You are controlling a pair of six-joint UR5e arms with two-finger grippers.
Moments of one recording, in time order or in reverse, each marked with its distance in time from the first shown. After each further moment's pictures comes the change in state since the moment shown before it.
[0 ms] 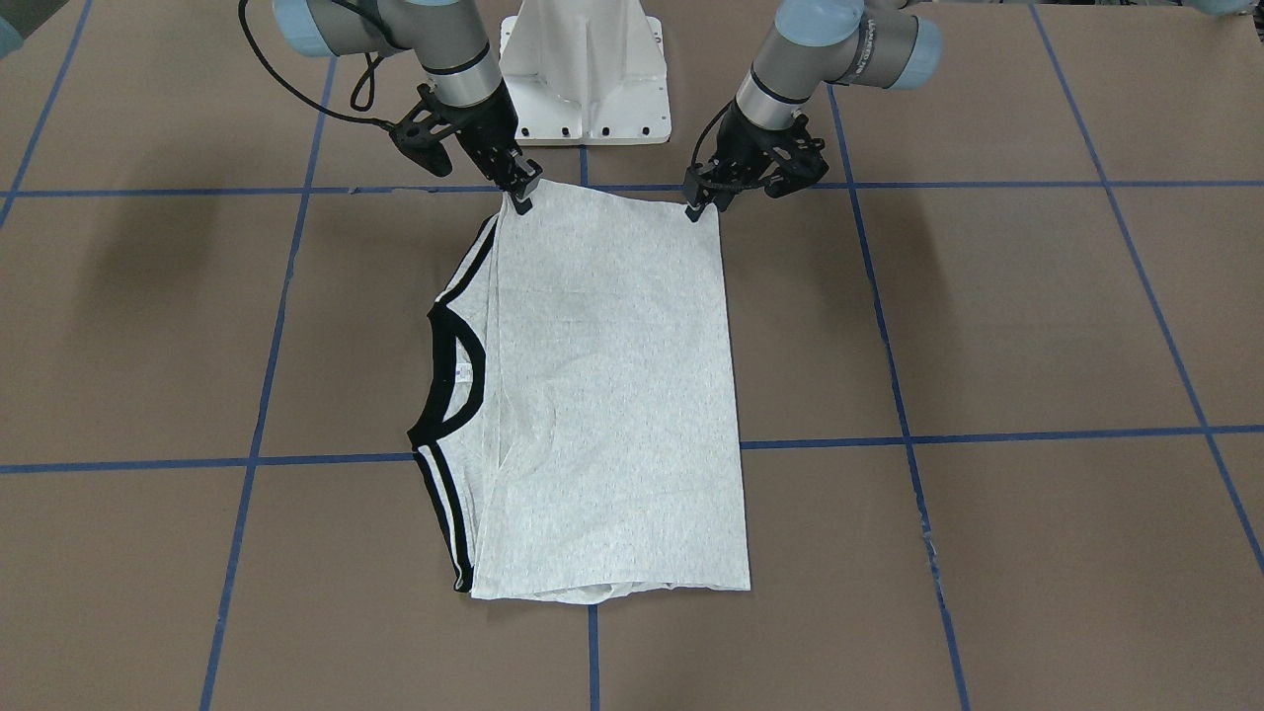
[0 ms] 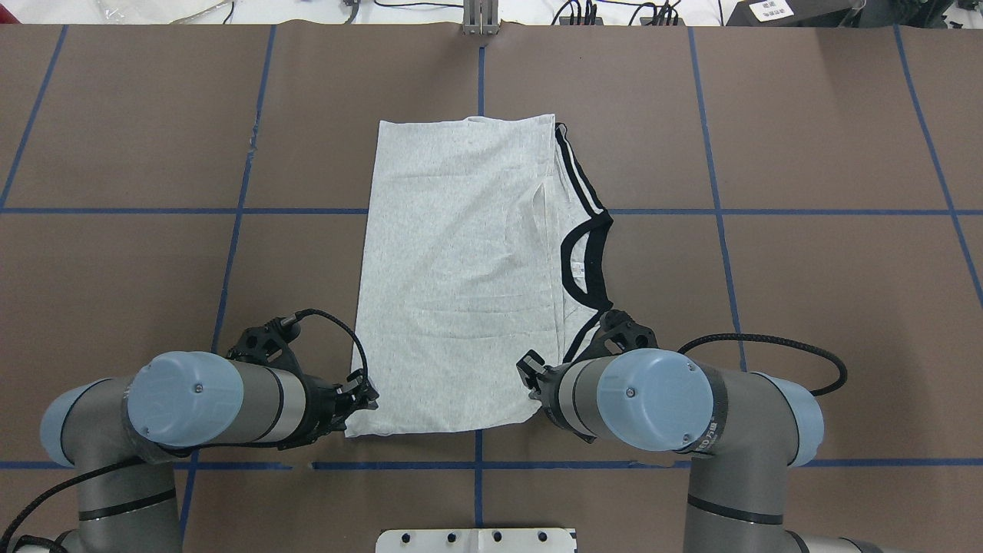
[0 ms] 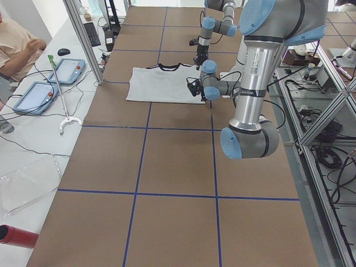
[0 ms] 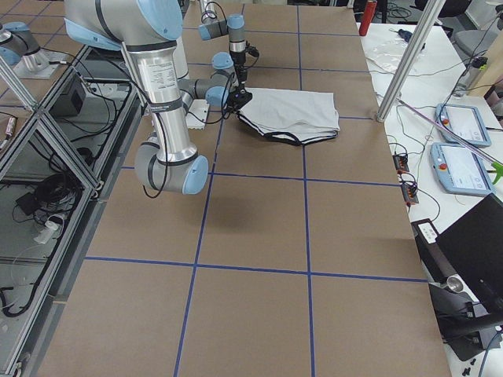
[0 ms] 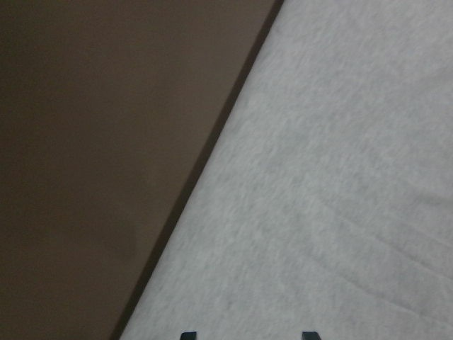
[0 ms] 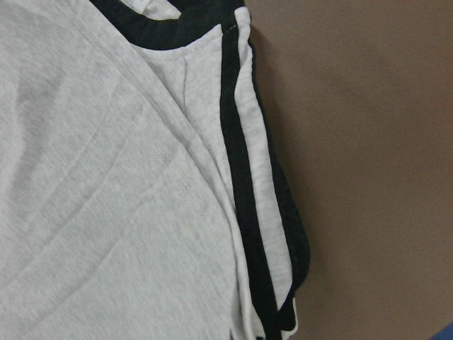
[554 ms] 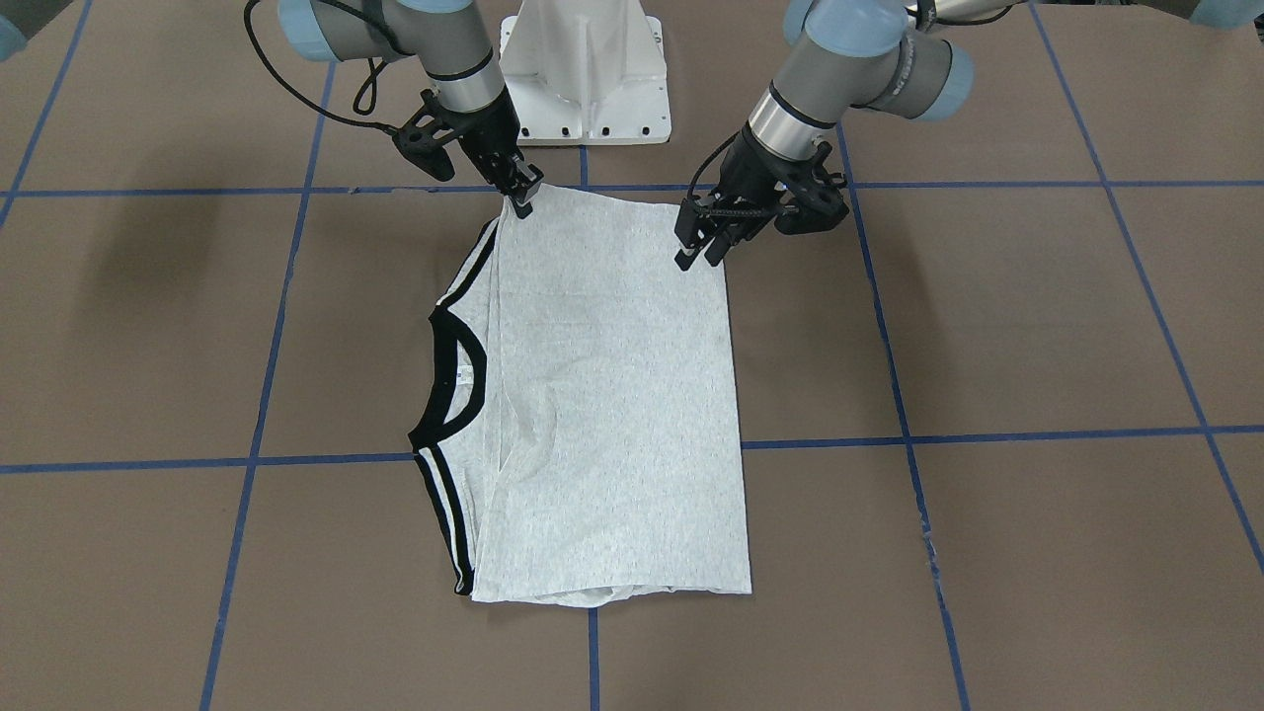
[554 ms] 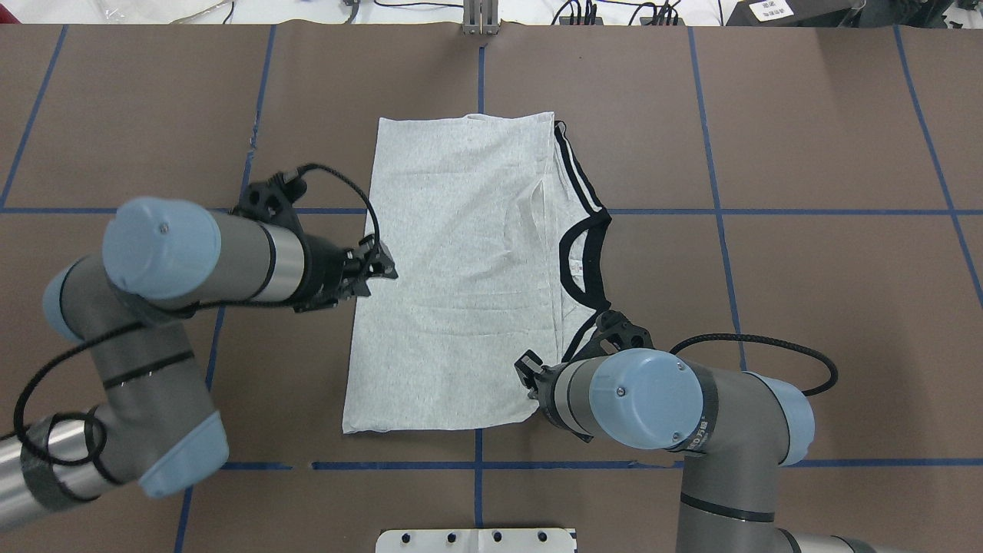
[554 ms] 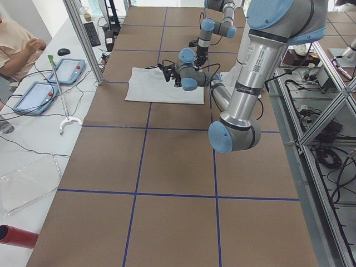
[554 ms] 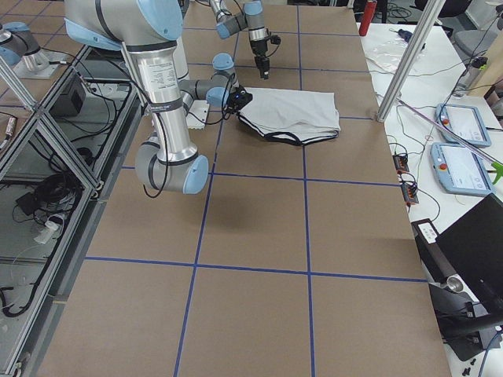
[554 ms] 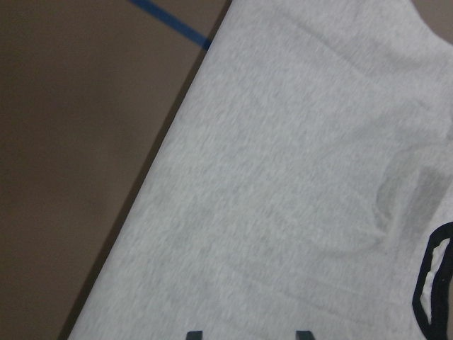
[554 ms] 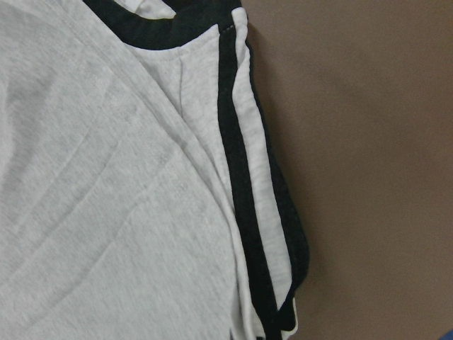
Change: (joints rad) left arm -0.158 -0.091 0.014 -0.026 -0.037 0.156; right arm 0.000 0.002 -0.008 -0.001 -0.001 0.001
